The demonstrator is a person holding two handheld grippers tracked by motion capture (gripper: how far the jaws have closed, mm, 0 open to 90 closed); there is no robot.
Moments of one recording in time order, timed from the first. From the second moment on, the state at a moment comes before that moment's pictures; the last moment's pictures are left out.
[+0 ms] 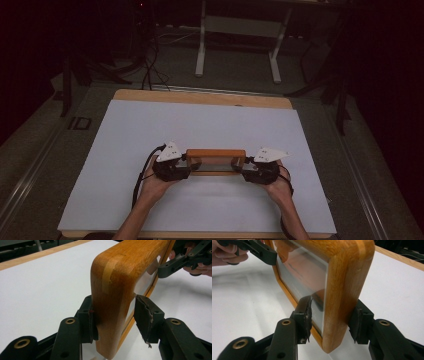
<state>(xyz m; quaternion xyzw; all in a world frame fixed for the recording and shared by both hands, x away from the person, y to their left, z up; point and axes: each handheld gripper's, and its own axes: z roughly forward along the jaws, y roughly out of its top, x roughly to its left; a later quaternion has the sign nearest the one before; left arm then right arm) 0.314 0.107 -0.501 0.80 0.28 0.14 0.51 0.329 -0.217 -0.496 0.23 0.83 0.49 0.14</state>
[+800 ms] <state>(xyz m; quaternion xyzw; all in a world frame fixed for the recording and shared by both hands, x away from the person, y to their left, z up) 0.330 0.103 -0.510 0.79 0.31 0.08 0.52 0.339 -0.226 -0.503 0.28 0.83 0.48 0.08</state>
